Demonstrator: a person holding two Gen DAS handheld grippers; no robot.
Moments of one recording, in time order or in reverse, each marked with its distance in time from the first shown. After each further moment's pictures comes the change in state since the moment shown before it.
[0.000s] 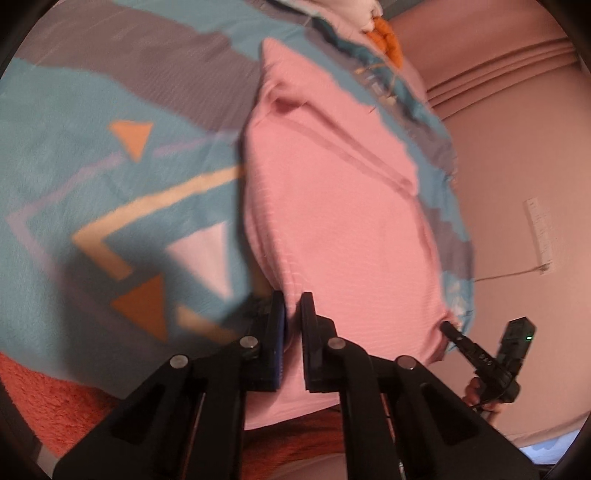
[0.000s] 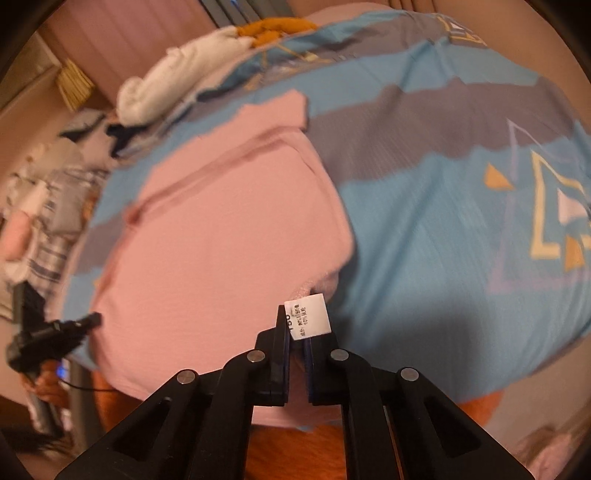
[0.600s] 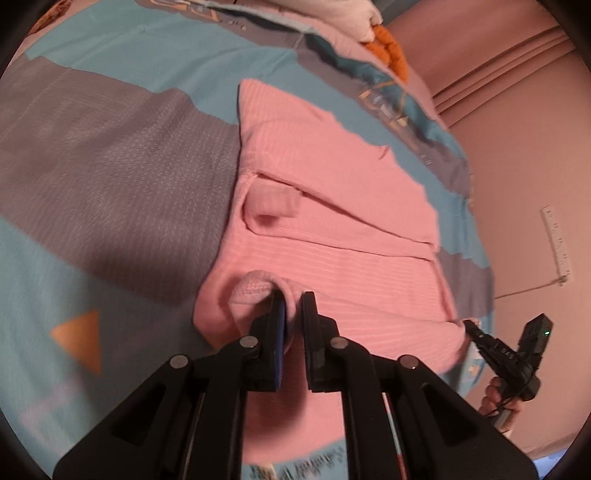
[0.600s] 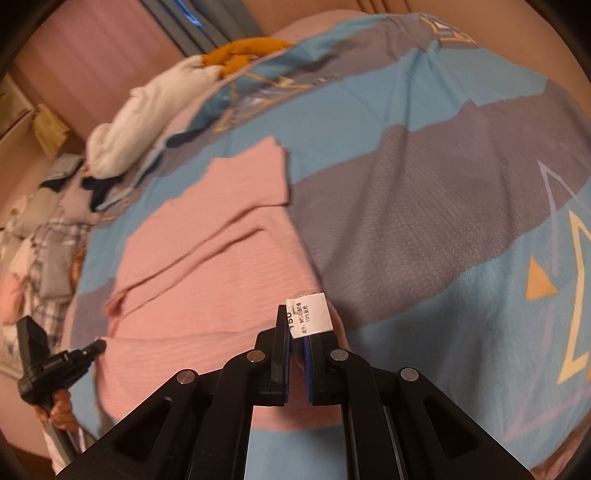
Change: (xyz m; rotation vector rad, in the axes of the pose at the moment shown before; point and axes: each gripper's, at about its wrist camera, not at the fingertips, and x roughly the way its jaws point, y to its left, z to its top) left arm 0.060 -0.009 0.106 0.077 -0.015 0.103; right arm 0.051 -0.018 0.075 0.127 -0.048 -0.051
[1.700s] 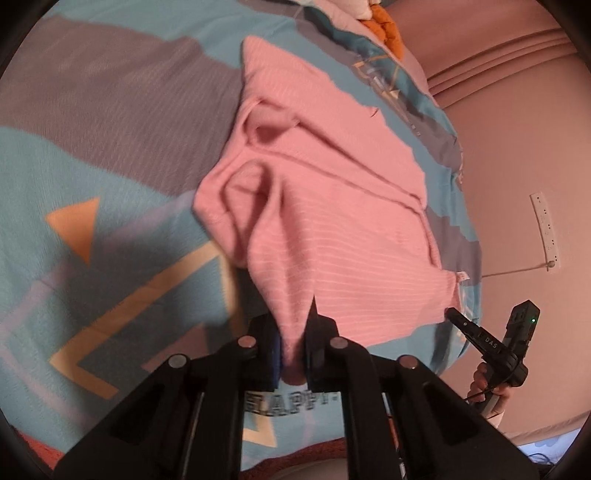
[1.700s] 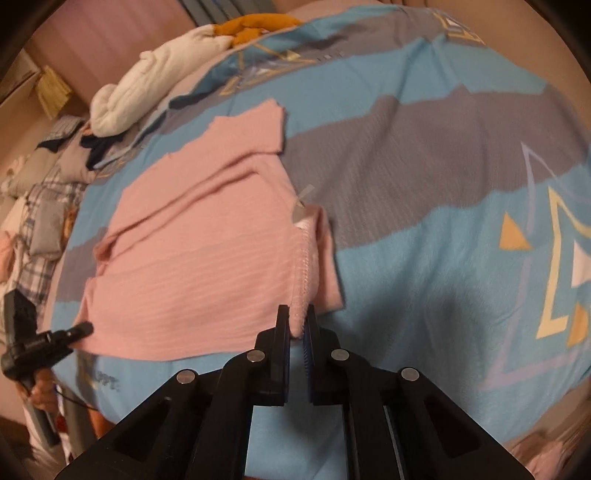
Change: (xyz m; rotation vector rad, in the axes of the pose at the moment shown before) left arm -0.029 -0.001 -0.052 -0.029 0.077 -0.086; right arm -0.027 0.004 -0.033 -0.098 0.077 -0.017
